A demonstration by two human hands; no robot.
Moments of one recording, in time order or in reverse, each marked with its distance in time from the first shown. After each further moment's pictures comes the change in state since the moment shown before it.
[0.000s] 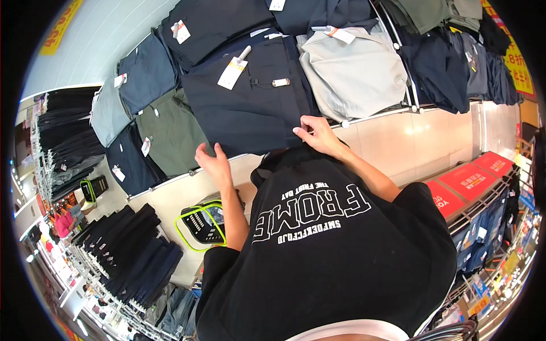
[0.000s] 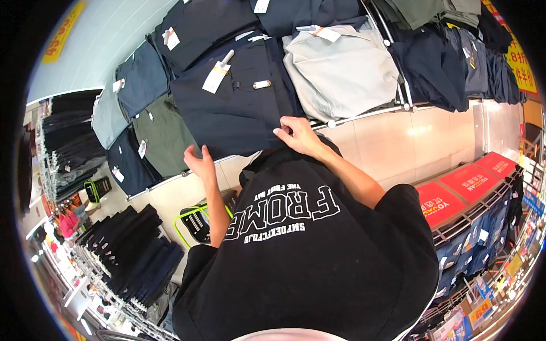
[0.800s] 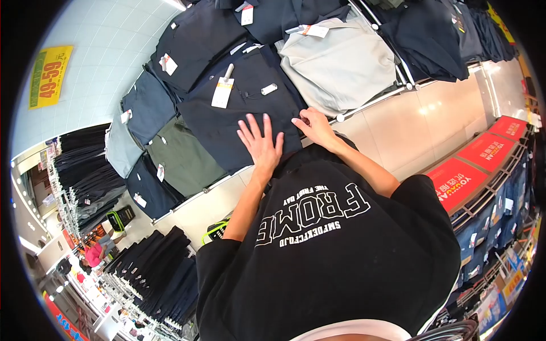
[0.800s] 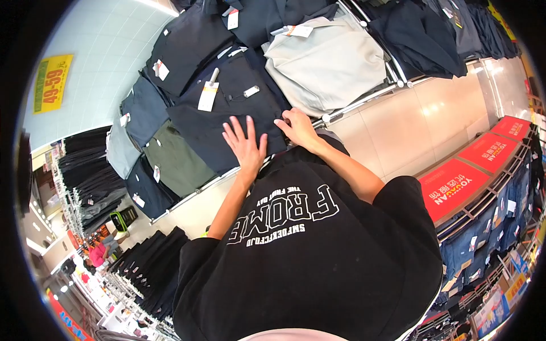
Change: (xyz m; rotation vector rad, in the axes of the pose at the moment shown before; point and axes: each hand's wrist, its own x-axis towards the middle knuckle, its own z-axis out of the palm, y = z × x) left_hand -0.053 0.094 0.081 0.439 -0.272 0.998; right_hand 0.000 0.033 0.002 -0.224 0.311 0.120
